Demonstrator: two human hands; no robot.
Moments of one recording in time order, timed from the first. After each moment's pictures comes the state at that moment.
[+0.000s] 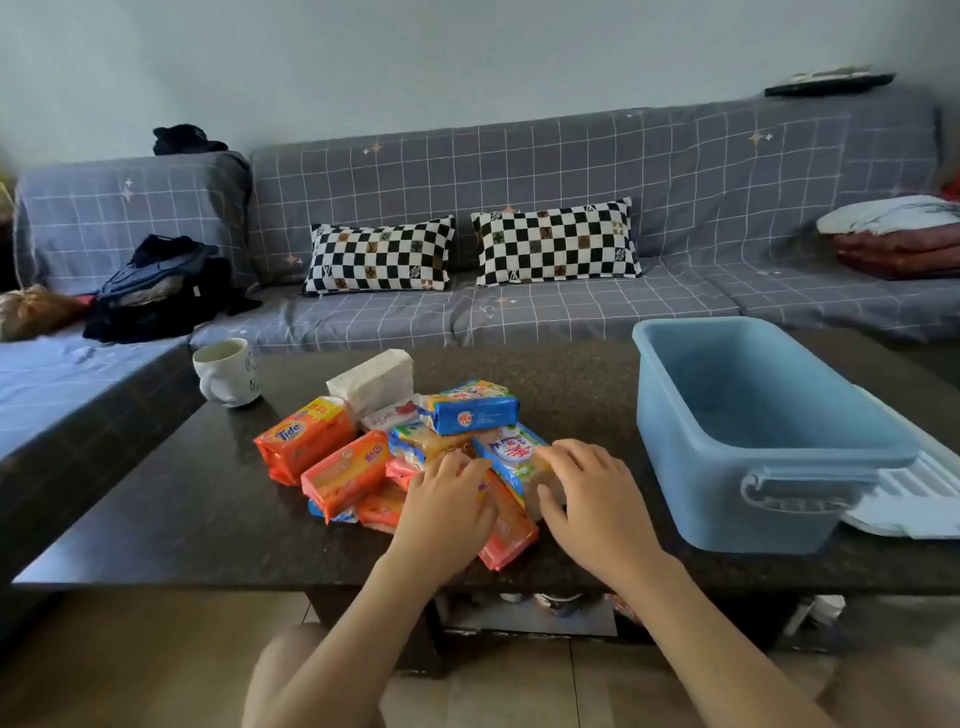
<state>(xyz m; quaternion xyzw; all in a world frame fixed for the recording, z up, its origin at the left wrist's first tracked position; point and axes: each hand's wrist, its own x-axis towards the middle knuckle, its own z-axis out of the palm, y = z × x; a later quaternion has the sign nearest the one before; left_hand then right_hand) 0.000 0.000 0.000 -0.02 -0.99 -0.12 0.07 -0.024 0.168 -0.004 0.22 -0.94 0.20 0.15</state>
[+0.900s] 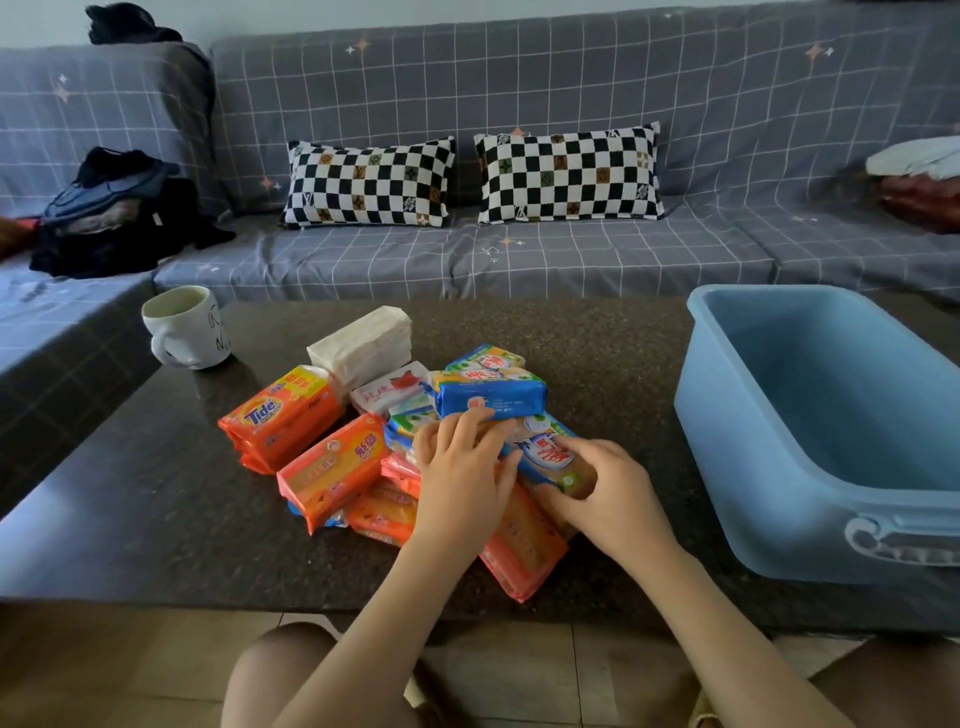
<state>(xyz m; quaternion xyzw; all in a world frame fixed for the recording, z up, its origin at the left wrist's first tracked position) -0.073 -0.018 -0.038 -0.01 -0.97 -0.14 0.22 -0.089 0.141 -0.034 0.09 -0.92 0.38 0.01</state>
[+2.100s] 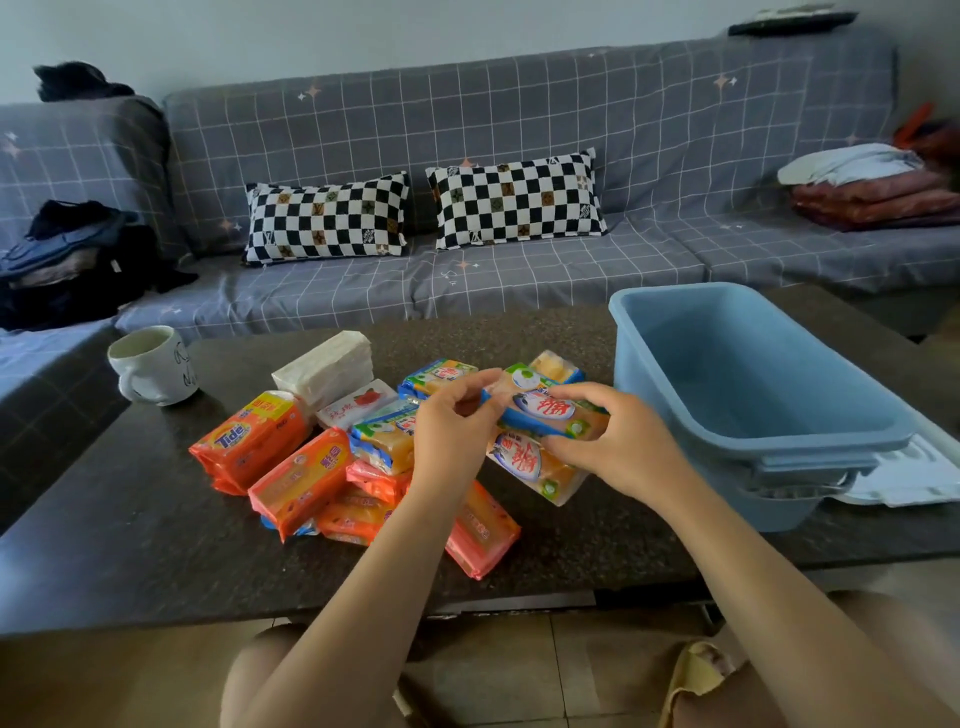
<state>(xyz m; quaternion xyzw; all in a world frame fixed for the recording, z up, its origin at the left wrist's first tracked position) -0.067 0.031 0.031 0.07 -0.77 -0.62 0.13 -0.071 0.201 0.036 0.12 -0.88 0.45 0.01</state>
